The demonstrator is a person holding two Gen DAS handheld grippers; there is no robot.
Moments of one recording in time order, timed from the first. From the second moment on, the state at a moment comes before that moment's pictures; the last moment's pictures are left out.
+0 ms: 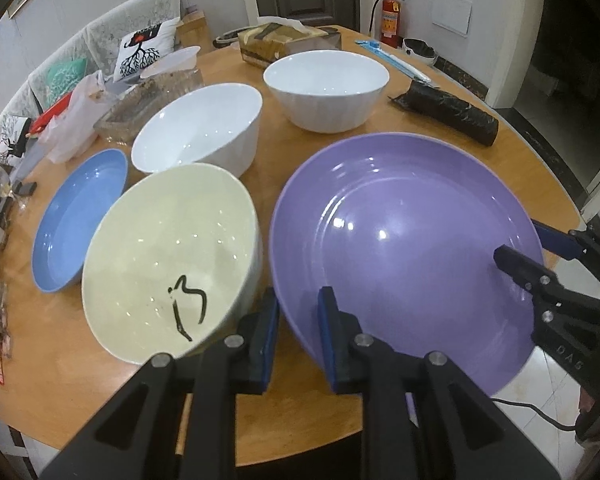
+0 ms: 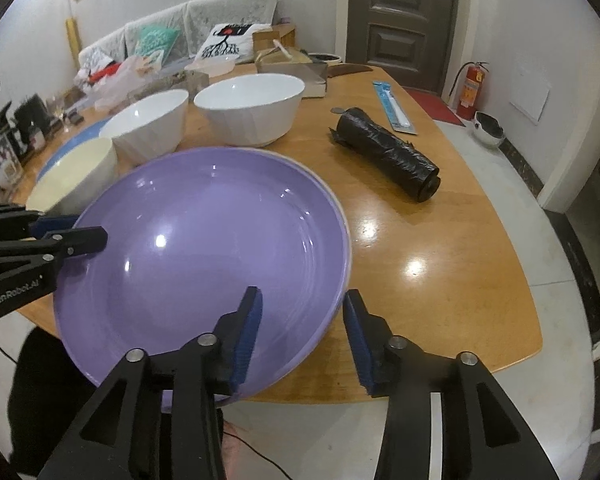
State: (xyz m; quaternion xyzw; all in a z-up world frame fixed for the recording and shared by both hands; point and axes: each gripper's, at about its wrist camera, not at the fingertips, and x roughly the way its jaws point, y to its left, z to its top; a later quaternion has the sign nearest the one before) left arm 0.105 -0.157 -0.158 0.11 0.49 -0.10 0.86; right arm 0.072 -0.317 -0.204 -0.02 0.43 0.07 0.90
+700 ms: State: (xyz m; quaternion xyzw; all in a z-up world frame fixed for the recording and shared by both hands) left arm 0.071 -0.093 -0.074 0.00 0.40 -0.17 0.90; right arm 0.064 -0.282 -0.119 -0.01 0.35 0.11 0.93
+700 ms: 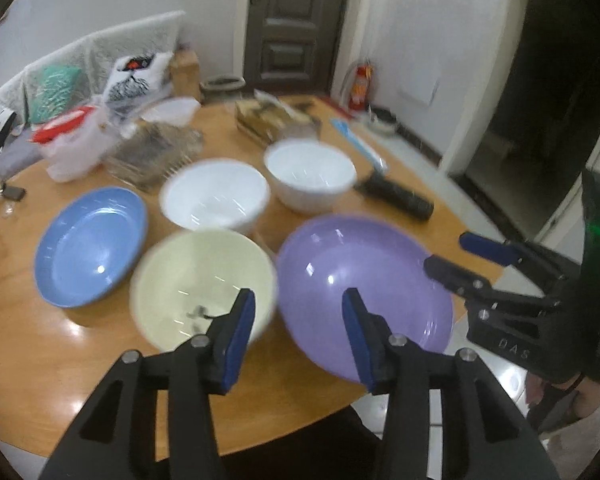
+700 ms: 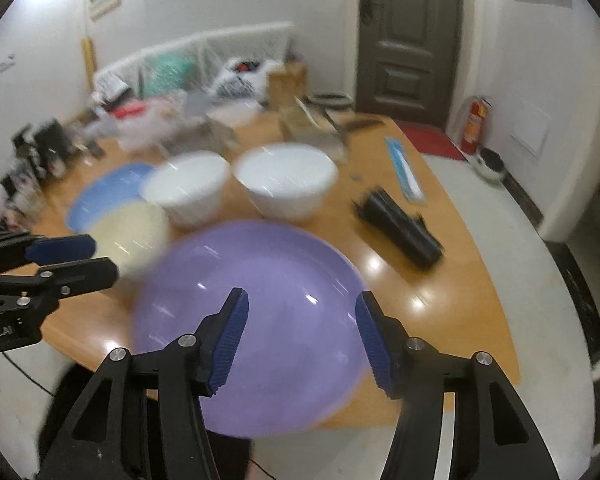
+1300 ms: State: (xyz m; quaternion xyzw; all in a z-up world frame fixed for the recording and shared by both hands) left arm 0.122 0.171 -0.094 -0.09 0.40 -0.03 0.91; right arm 0.139 -0.050 -0.114 -0.07 0.40 0.26 0.88
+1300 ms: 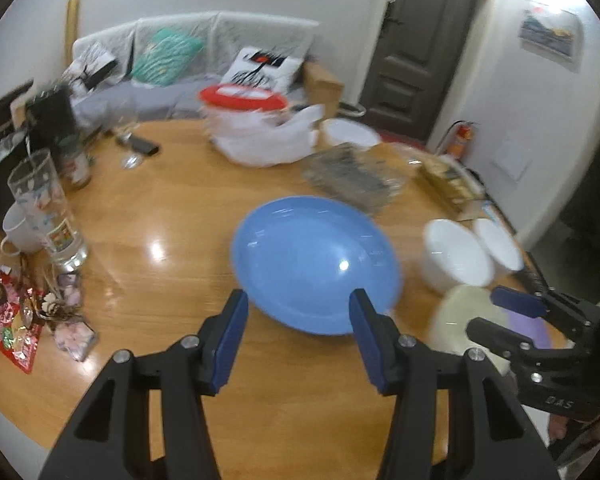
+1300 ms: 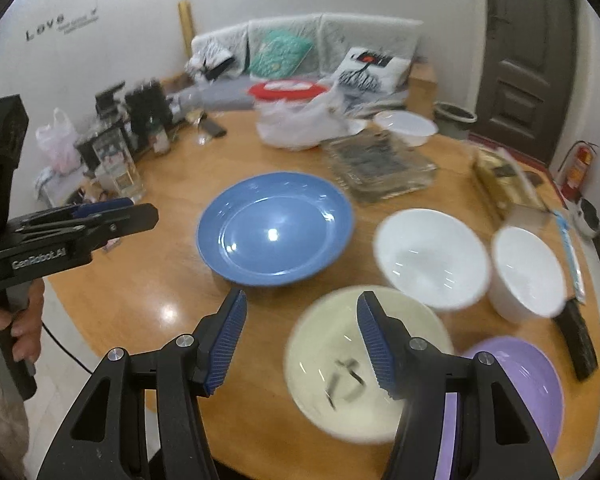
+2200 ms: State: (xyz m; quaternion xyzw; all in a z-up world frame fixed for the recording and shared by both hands) left arm 0.233 0.197 -0.195 -0.09 0.46 0.00 0.88; right arm 0.250 0.010 -0.193 -0.12 0.53 0.19 0.82
